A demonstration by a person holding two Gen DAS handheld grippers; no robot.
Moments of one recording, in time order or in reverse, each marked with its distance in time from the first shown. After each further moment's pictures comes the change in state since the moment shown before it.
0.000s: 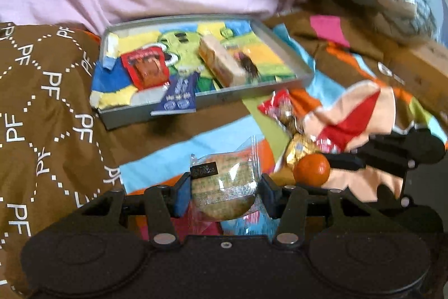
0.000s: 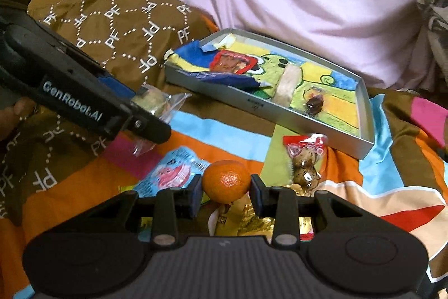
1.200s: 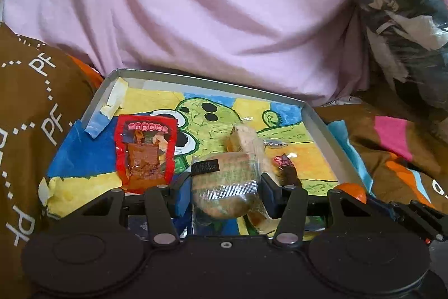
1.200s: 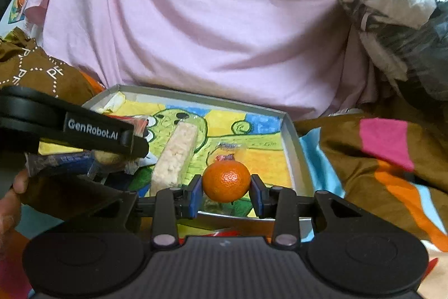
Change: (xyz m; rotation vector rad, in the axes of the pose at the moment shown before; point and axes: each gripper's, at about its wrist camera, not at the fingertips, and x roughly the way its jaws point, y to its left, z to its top) left arm 0.113 0.019 0.088 -0.237 -0.267 0.103; right arm 0.085 -0.083 0.042 0.205 -0.211 -0.286
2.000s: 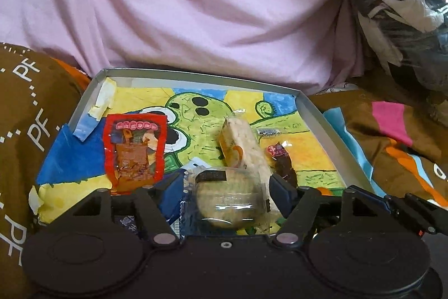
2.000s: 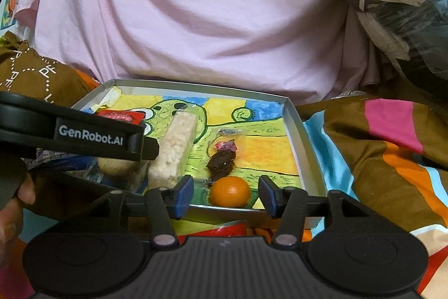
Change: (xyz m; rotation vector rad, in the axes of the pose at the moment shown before) left arm 0.007 -0.005 -0.001 0.053 0.025 -0.018; right arm 0.010 -0.001 -0.003 0.053 0.033 0.001
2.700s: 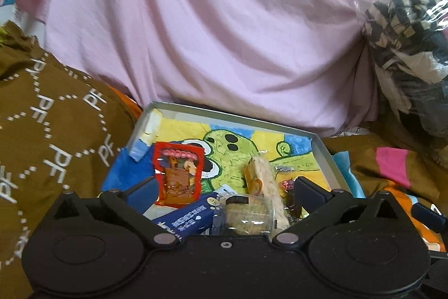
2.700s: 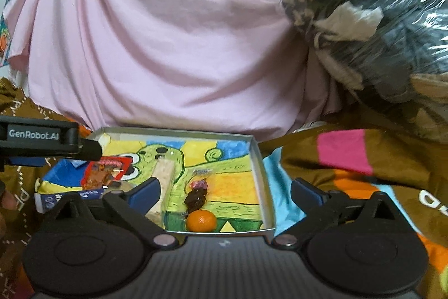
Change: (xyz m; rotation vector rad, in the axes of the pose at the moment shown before) left arm -0.079 0.005 0.014 -0.090 -0.122 0.117; right arm -0.071 -0.026 0.023 0.073 -0.130 -0.067
